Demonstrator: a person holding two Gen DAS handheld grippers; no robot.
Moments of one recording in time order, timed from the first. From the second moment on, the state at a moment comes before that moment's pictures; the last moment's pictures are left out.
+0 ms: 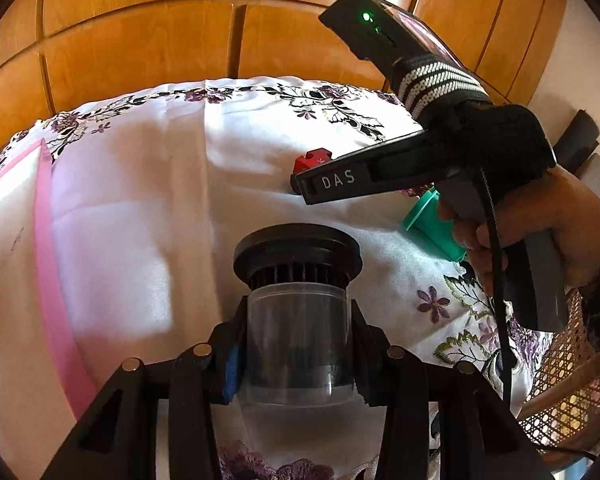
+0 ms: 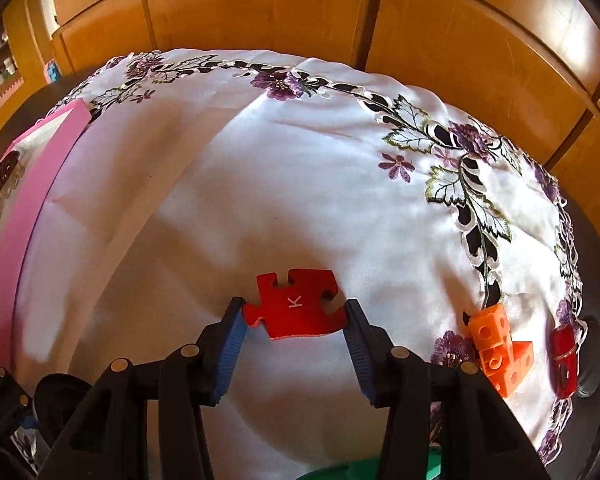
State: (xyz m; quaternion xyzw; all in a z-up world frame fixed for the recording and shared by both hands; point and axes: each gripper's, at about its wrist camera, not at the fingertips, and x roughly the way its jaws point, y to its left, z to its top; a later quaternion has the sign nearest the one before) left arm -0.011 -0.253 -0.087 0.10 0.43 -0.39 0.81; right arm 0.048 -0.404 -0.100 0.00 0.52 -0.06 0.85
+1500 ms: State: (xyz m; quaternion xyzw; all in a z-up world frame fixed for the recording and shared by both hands) left arm 0.170 -0.102 -0.072 -0.08 0.50 -0.20 0.84; right arm 0.045 -0.385 -0.100 -0.08 0.50 -0.06 0.86
